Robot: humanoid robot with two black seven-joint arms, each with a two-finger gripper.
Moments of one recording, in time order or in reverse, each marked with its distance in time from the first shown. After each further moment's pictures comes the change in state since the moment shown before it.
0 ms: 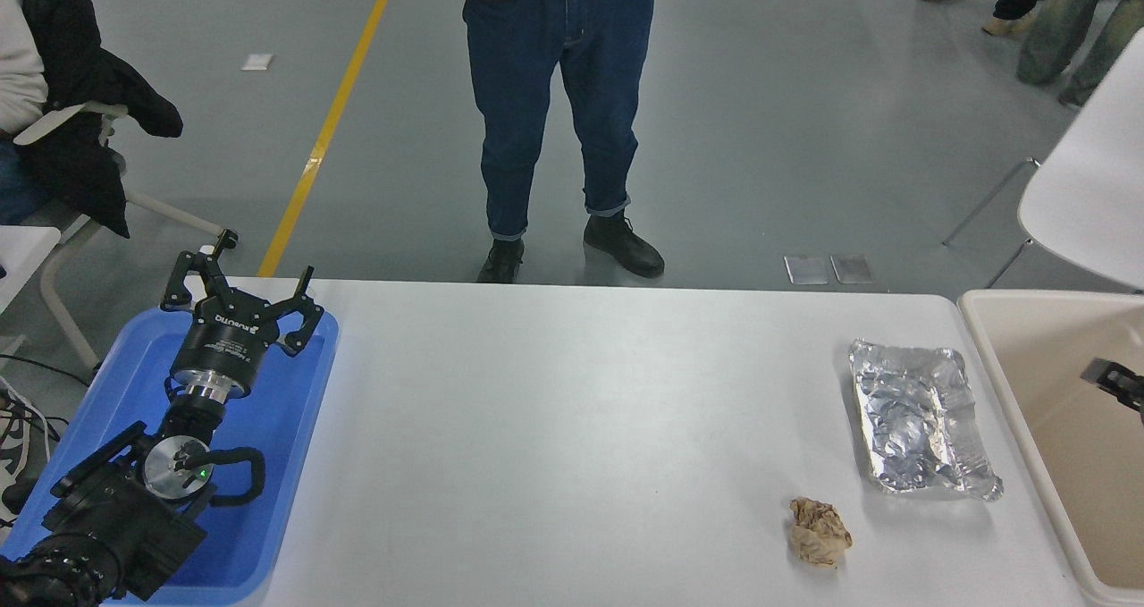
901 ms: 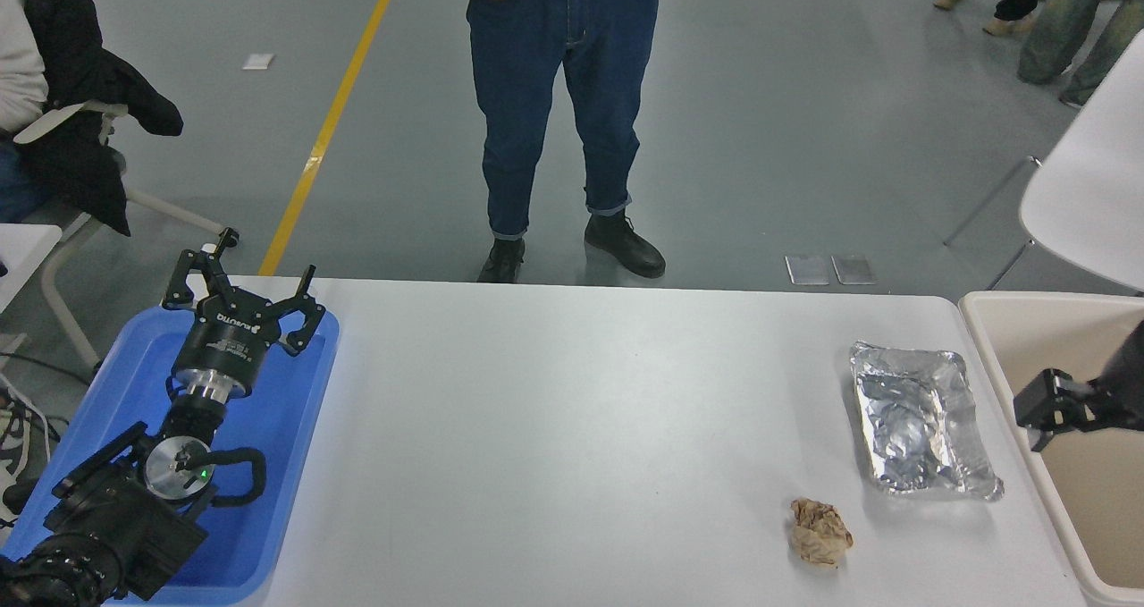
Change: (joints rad) left arm 0.000 -0.001 0.000 0.000 0.002 0.000 0.002; right arm 0.855 0.232 -0.600 0.391 0.087 0.825 0.001
